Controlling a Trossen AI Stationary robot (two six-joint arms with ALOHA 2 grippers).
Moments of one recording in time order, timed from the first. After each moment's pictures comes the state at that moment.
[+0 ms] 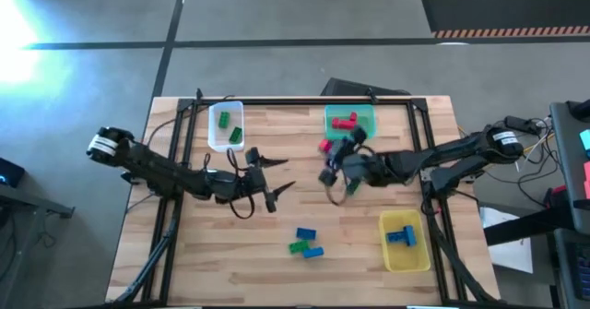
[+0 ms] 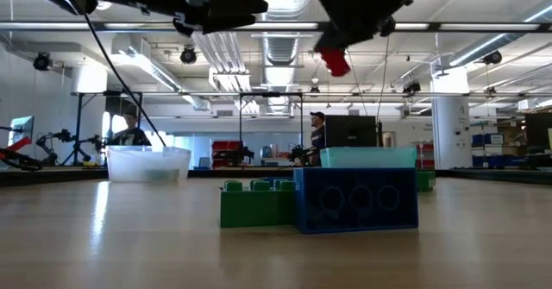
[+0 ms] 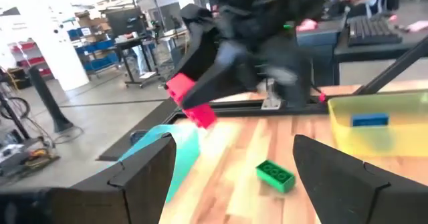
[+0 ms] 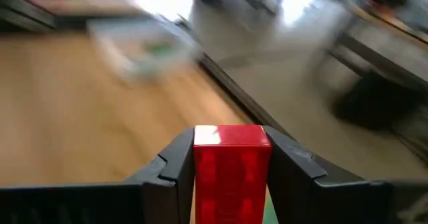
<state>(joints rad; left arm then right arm) -0.27 1.39 0.63 0.75 -0.63 0.16 0.12 1.42 0.97 -0.07 0.80 0.10</state>
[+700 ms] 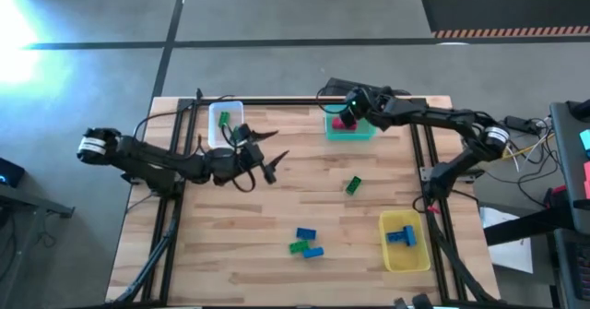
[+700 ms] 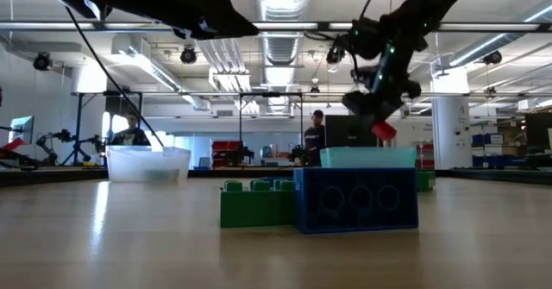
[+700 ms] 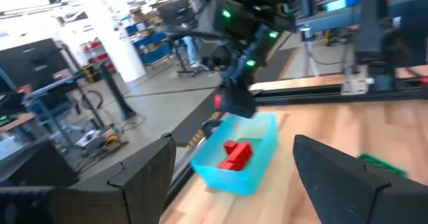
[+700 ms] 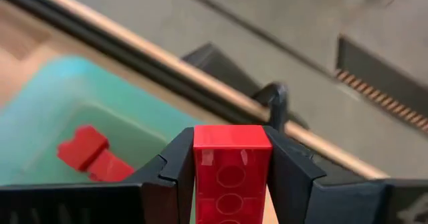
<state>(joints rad) -0.07 1.27 0.63 0.64 -0.64 0.28 -0.58 1.53 1.00 -0.42 0.58 0.24</state>
